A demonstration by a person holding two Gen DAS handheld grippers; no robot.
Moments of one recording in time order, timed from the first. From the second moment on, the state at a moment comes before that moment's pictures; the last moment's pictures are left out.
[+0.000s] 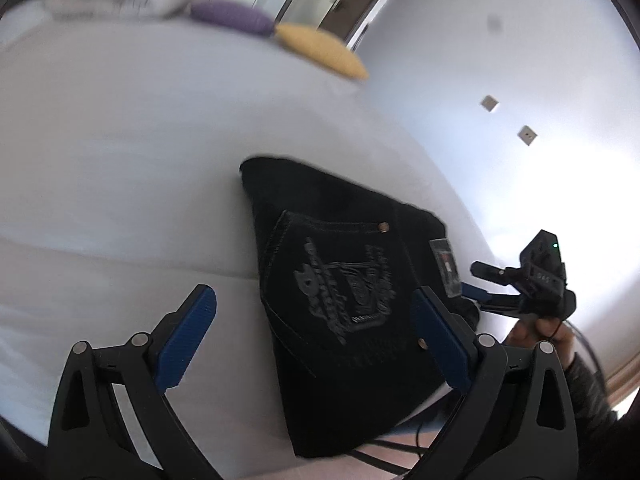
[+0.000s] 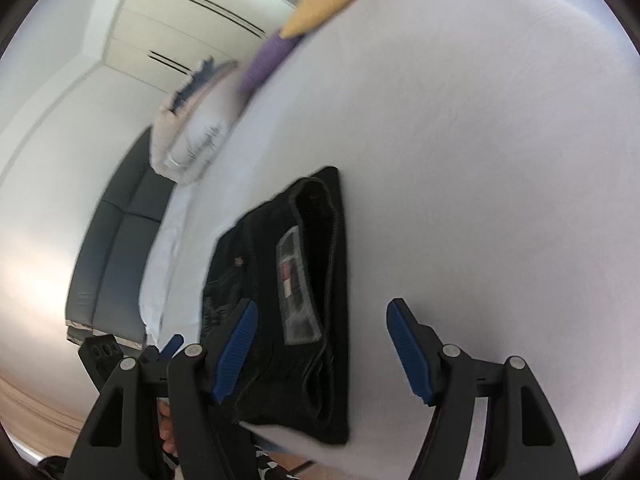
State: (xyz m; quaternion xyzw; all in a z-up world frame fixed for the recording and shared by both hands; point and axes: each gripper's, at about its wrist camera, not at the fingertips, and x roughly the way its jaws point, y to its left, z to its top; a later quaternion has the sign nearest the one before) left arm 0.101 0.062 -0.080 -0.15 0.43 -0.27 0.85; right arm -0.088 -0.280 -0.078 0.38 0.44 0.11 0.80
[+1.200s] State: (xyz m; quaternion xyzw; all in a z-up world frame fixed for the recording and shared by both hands) left arm 0.098 0.031 -0.049 -0.06 0.46 -0.29 0.84; right arm -0.072 -0.194 -0.011 0.19 0.42 0.10 0.88
